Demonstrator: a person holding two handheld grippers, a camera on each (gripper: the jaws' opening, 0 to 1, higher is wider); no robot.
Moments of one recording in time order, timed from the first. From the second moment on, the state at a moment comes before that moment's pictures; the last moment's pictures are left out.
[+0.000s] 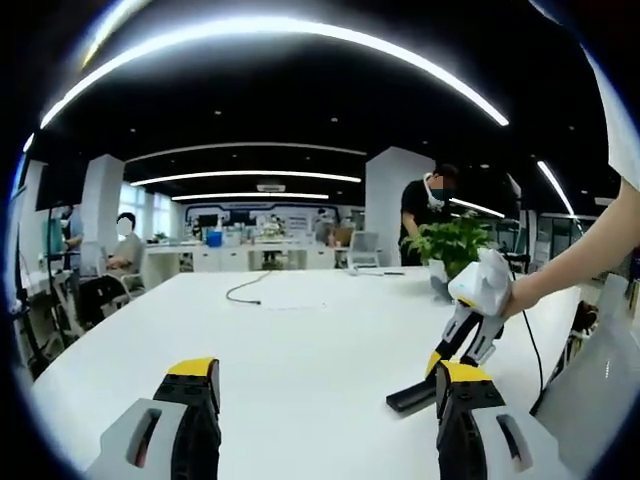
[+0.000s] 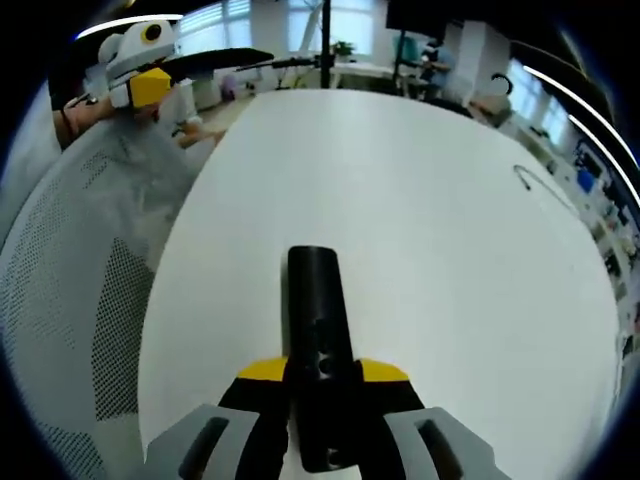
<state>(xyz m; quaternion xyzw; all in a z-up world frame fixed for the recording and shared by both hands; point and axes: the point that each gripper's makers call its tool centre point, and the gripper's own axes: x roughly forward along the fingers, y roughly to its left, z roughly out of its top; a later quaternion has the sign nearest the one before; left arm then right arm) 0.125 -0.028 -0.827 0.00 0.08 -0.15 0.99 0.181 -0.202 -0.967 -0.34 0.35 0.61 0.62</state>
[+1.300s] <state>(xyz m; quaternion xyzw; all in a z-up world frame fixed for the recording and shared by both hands) 0.125 -0.027 -0.831 -0.01 0.09 -0.15 0.98 0.241 -0.199 -0.969 -0.42 0.38 0.62 0.55</state>
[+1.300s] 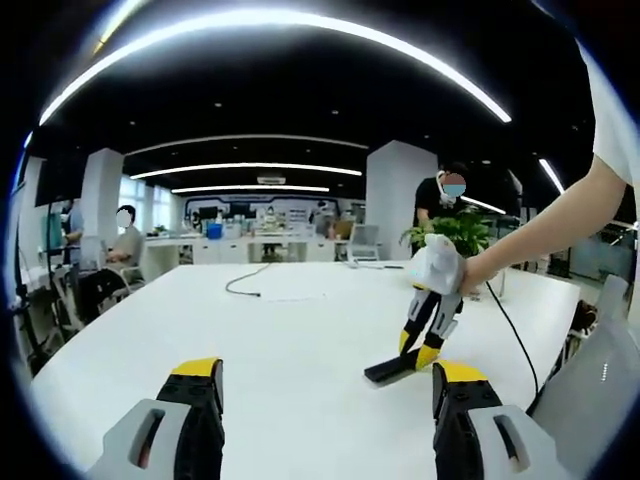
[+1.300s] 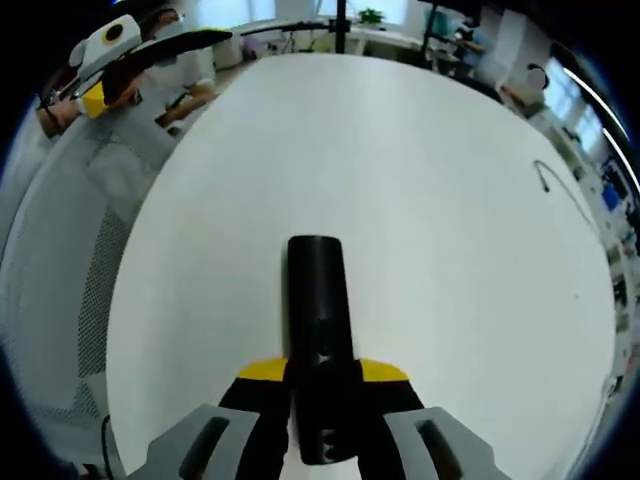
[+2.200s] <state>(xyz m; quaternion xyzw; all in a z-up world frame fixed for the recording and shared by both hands) 0.124 -0.028 -0.842 -0.01 0.12 -0.16 0.98 0.277 -0.195 -0.970 -0.42 0.39 0.61 0.54</state>
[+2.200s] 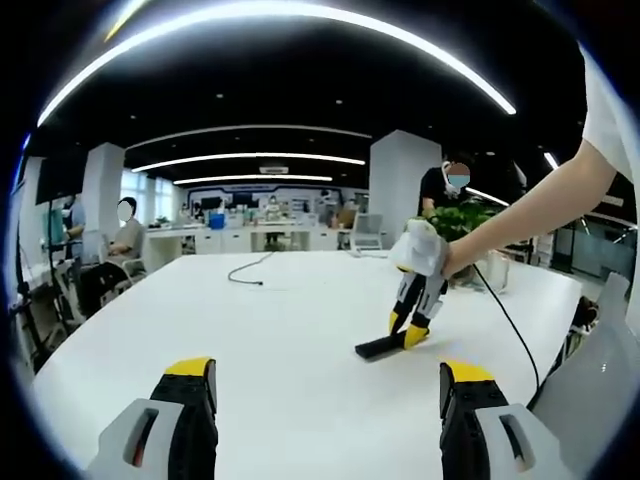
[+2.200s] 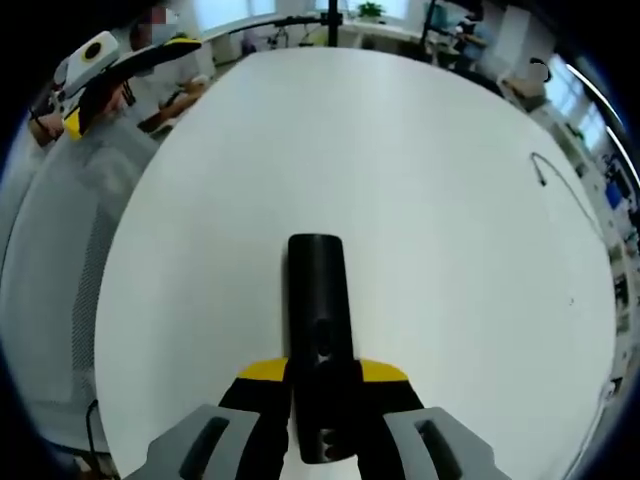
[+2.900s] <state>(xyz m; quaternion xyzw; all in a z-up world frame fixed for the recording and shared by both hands) 0.122 -0.030 -0.848 0.01 0.14 -0.16 0.98 0.298 -0.191 -0.969 -0.40 0.40 0.60 0.56</state>
